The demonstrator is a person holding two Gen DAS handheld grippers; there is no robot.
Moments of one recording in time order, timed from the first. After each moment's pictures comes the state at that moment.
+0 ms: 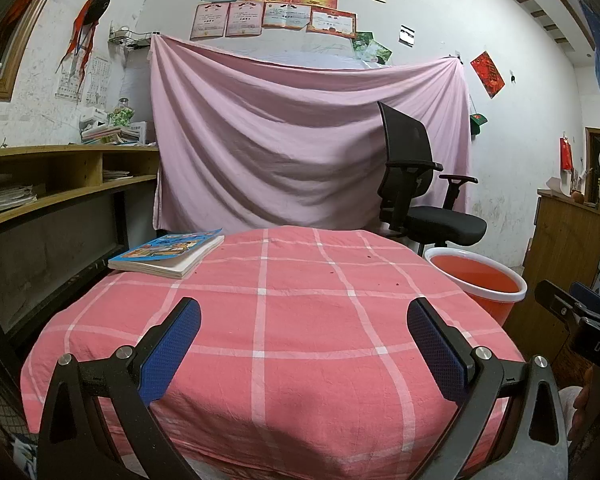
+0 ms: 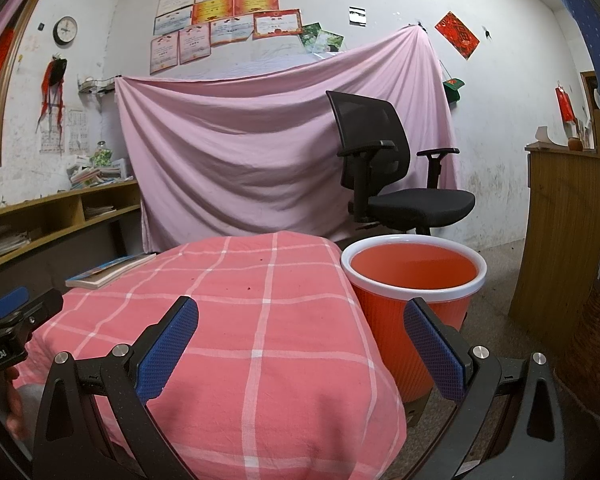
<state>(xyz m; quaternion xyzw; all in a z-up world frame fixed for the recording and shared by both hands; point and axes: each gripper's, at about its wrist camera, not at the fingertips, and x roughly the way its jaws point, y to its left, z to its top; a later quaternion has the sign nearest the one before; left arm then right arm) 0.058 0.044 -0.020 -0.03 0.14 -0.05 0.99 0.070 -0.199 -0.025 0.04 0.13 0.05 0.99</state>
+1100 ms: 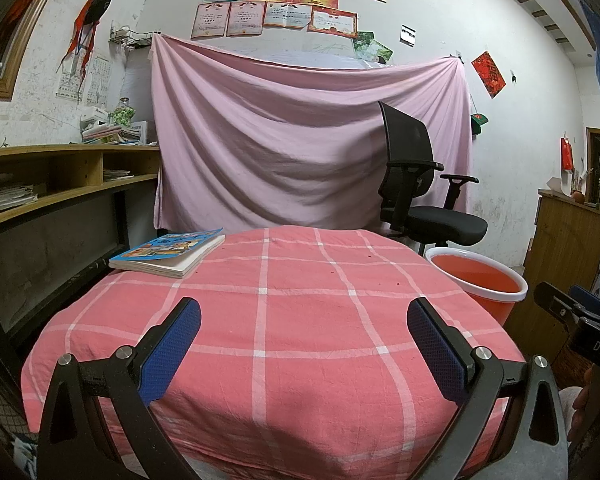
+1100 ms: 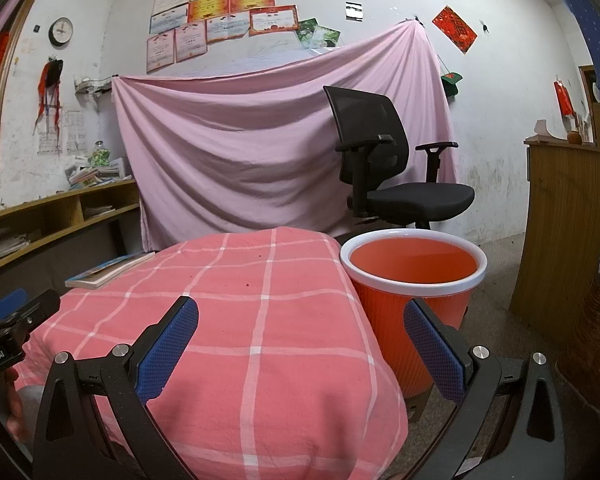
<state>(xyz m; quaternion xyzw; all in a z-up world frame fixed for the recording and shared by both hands) 0.058 0.044 -0.020 -0.03 0.14 -0.05 0.99 0.069 -0.198 -0.023 0.05 0.13 0.05 0.99</state>
